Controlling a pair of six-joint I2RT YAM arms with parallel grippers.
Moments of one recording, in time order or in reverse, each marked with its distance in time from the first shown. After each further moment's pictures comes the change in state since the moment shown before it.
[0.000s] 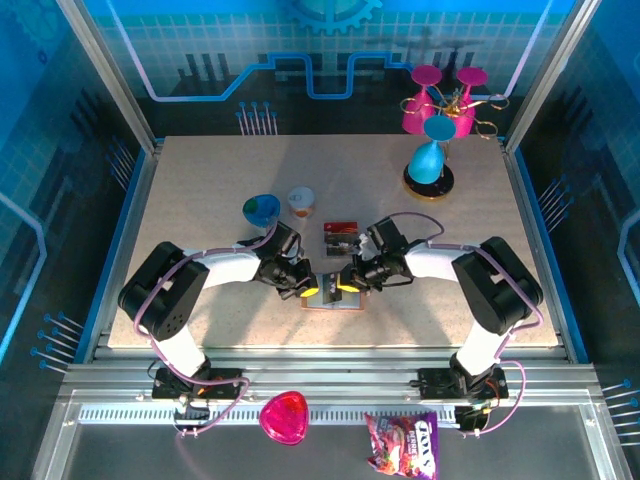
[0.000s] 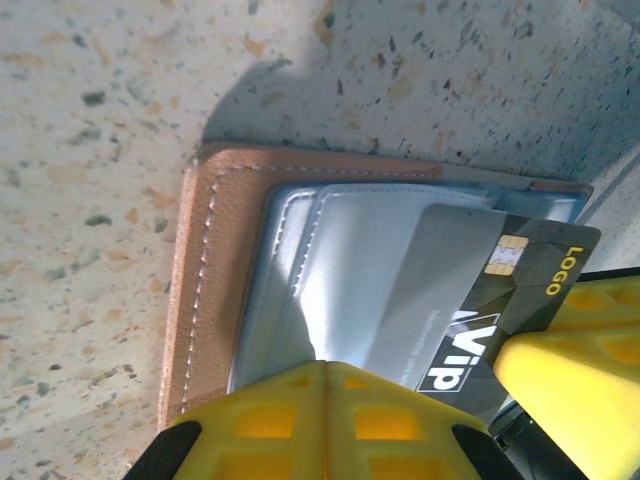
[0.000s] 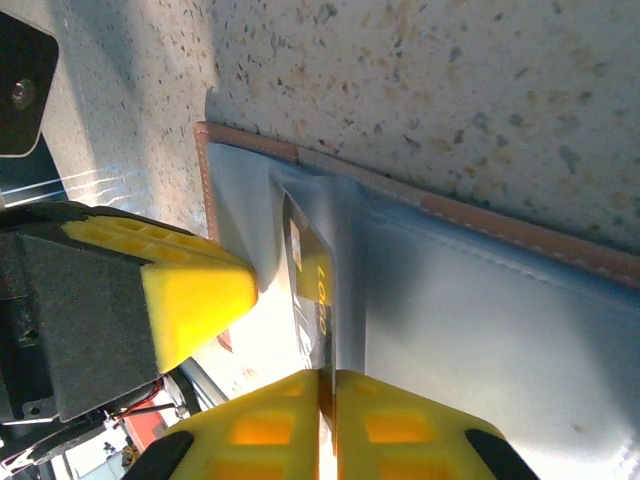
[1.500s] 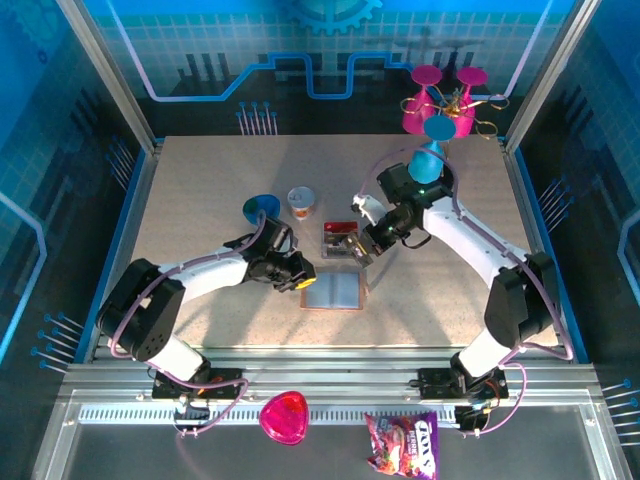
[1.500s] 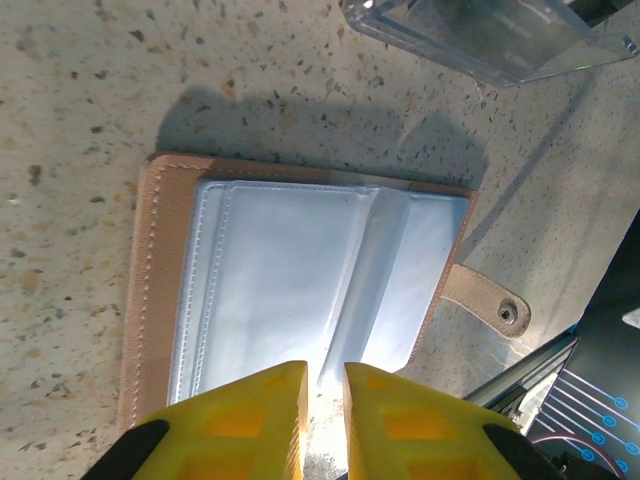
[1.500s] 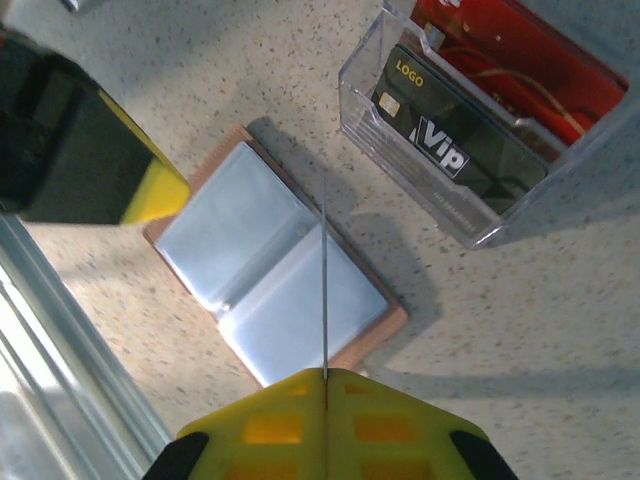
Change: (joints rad) left arm 0.017 -0.158 -0.026 -0.011 -0.058 -0.009; right arm -0.061 -0.101 0.550 -0.810 0.321 -0.986
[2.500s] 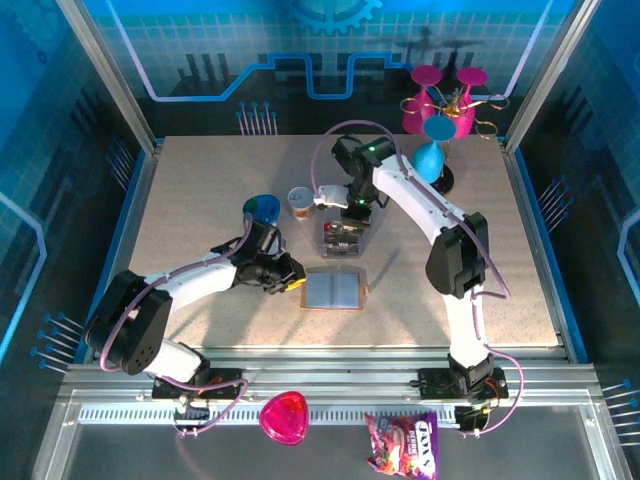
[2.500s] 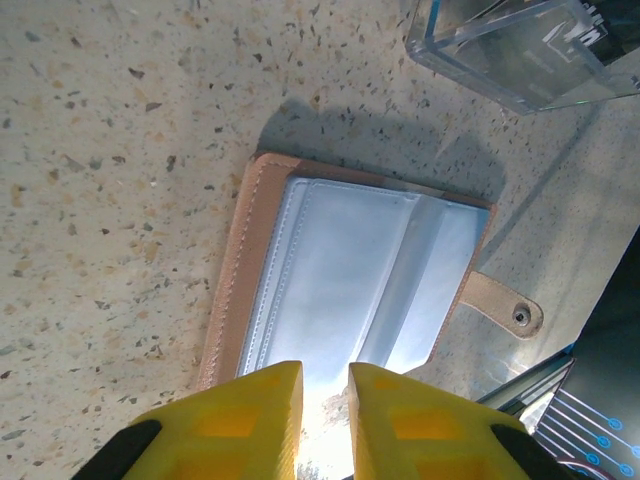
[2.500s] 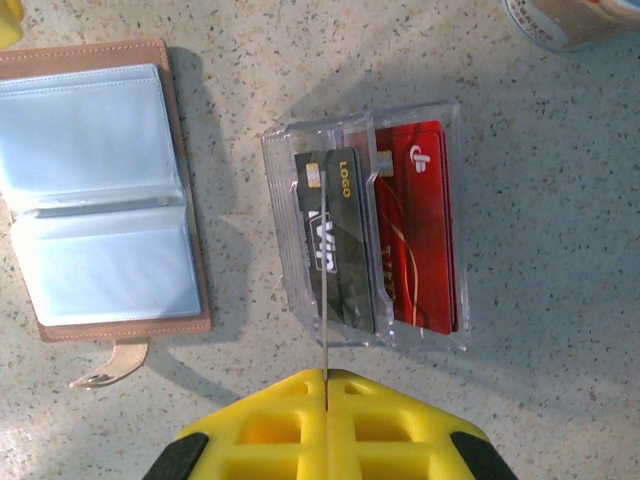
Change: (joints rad) left arm 0.051 -0.084 -0.065 -0.022 -0.014 -0.001; right arm 0.097 0.515 0.752 -0.431 0.253 -0.648
